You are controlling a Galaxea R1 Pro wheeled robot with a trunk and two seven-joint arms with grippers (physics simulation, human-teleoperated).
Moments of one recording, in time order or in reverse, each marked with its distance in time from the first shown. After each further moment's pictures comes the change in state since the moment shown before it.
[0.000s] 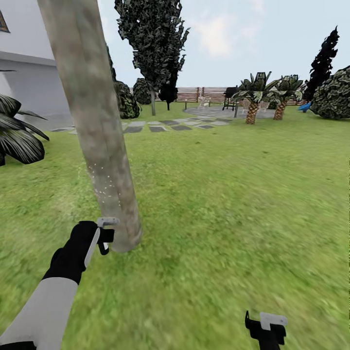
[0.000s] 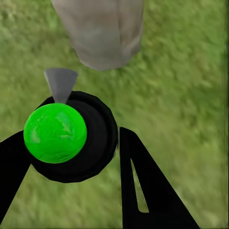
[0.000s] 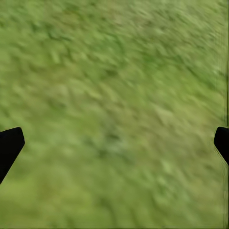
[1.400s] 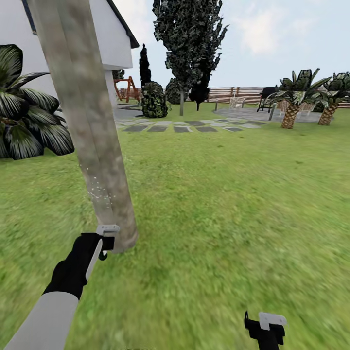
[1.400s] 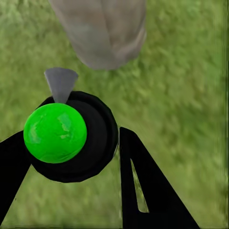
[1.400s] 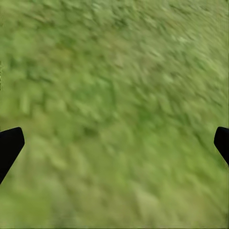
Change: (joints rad) left arm 0.083 -0.022 0.000 -0.022 0.016 -0.098 0.083; right arm 0.000 0.004 0.001 0.000 0.001 0.001 0.001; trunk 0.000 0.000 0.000
